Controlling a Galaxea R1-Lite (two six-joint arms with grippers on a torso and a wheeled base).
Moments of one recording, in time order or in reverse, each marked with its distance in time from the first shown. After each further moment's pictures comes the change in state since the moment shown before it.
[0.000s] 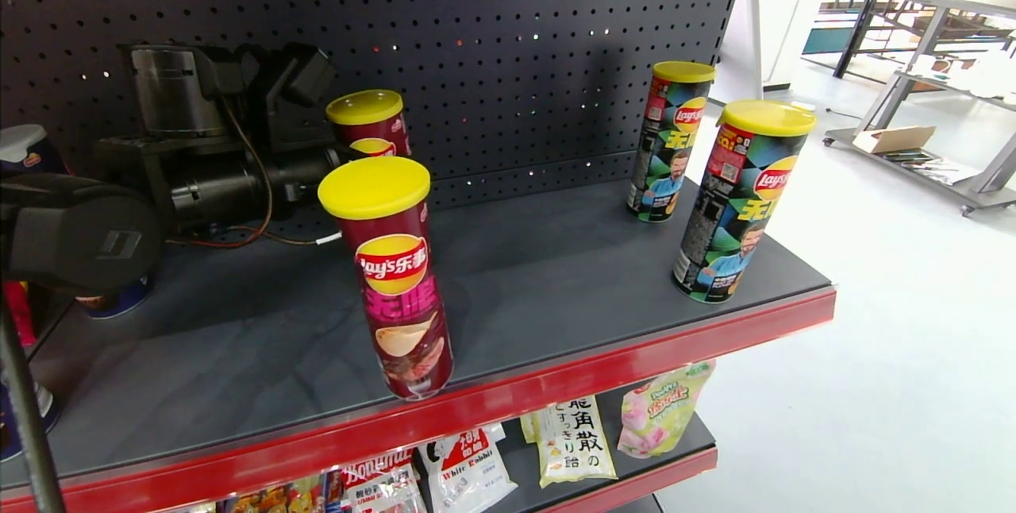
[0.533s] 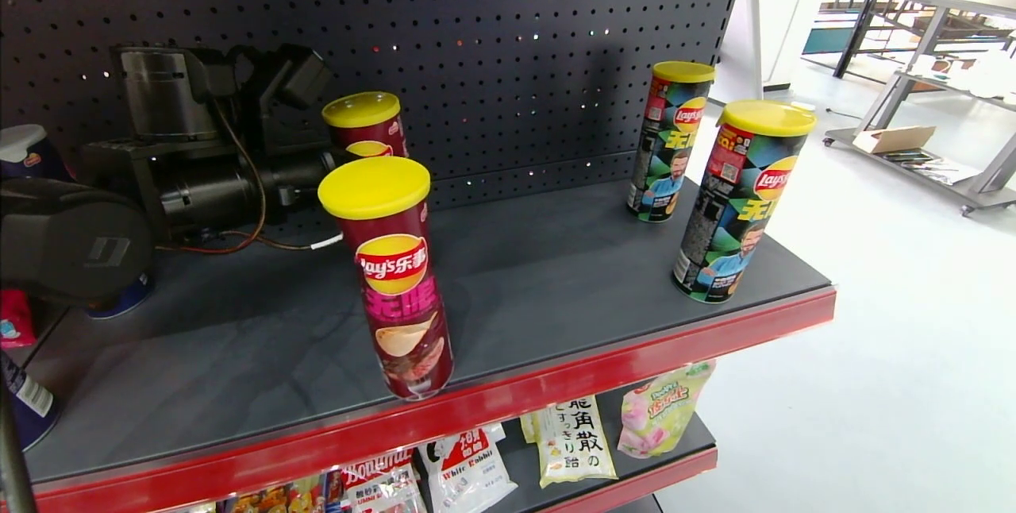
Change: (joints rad) left arm 0.000 -0.019 0.026 -0.005 -0.001 0.000; right arm 0.000 0.000 0.000 0.000 0.000 0.000
